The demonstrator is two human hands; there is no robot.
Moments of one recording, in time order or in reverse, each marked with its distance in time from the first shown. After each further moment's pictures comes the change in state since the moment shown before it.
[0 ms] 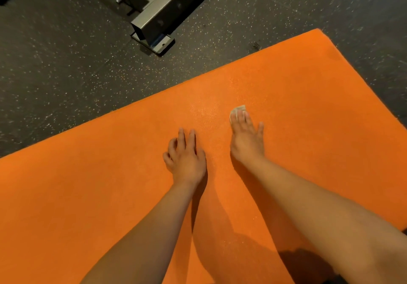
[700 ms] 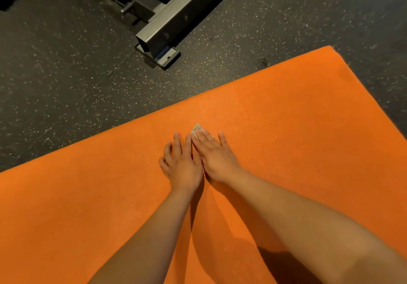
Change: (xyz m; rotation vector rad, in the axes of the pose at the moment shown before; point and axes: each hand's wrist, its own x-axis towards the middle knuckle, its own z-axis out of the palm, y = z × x) left_hand 0.048 0.003 -0.017 -0.012 0.031 -0.064; right_hand 0.037 -0.064 0.013 0.031 -0.138 -0.468
